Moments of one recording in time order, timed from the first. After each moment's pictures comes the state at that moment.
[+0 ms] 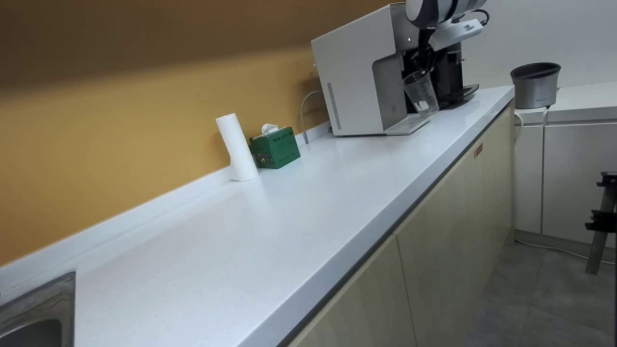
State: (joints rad) arm -0.34 0.29 -0.29 -1.99 0.06 2.86 -0.08
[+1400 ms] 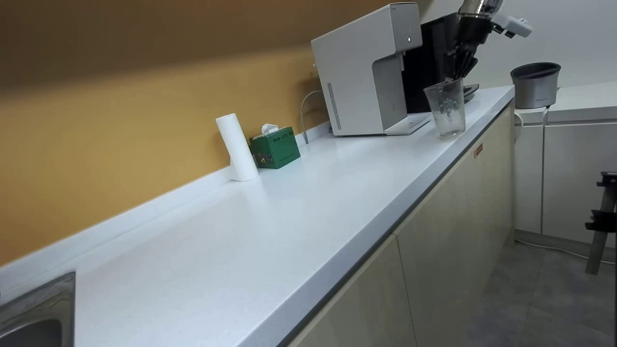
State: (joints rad) arm -0.40 0.06 -0.31 -2.22 0.66 2.37 -0.99
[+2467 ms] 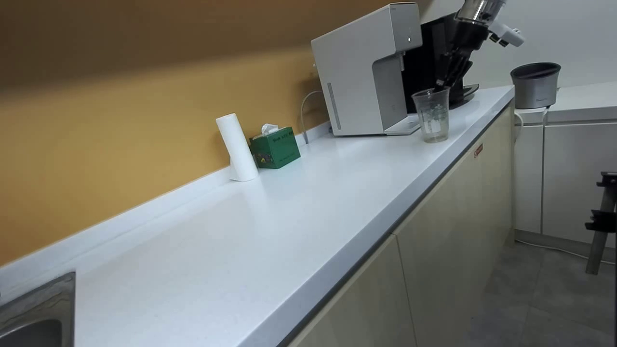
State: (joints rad) arm -0.39 0.10 -0.31 -2.21 0.80 2.39 -1.14
